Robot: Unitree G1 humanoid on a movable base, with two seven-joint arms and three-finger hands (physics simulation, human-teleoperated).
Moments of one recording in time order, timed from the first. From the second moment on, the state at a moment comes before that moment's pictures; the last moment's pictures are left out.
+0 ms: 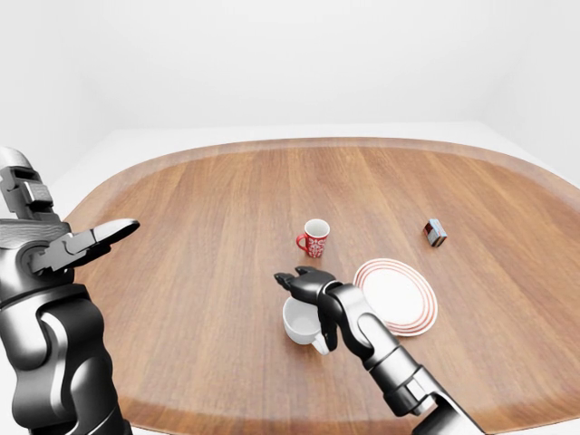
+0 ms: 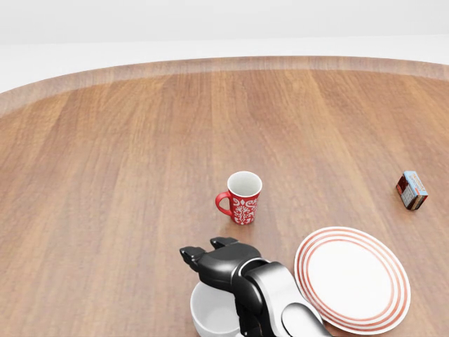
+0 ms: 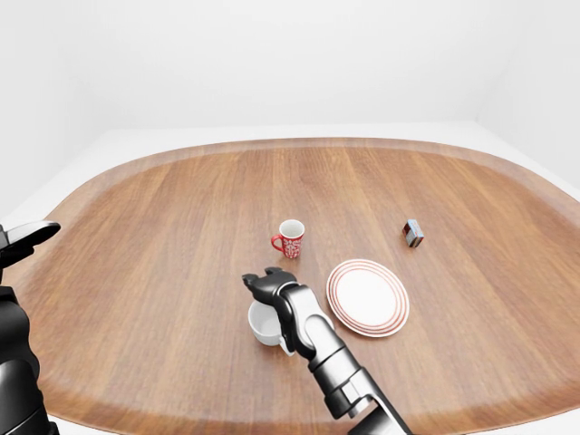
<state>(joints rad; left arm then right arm) -0.15 0.26 0.48 -0.55 -0.53 0.09 0.22 -0.38 -0.07 0.46 0.28 -1.15 0.09 0.70</state>
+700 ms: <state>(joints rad) -0.15 0.26 0.48 -0.54 -0.53 0.09 0.22 -0.37 0.07 0.27 0.41 -1.34 0.09 0.70</state>
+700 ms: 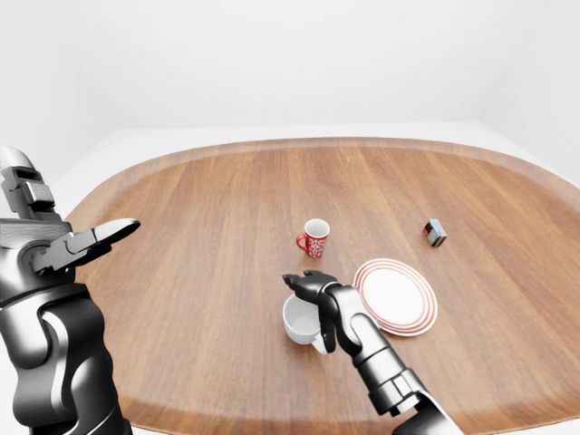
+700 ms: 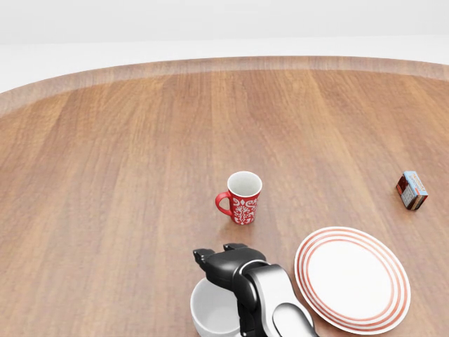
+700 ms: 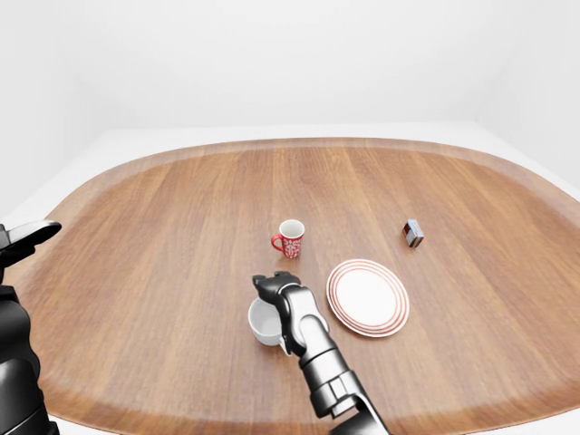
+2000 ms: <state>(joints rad) -0.15 0.26 0.48 -0.54 -0.53 0.09 0.22 -0.43 0.10 0.25 0.54 -1.31 0.09 0.70</state>
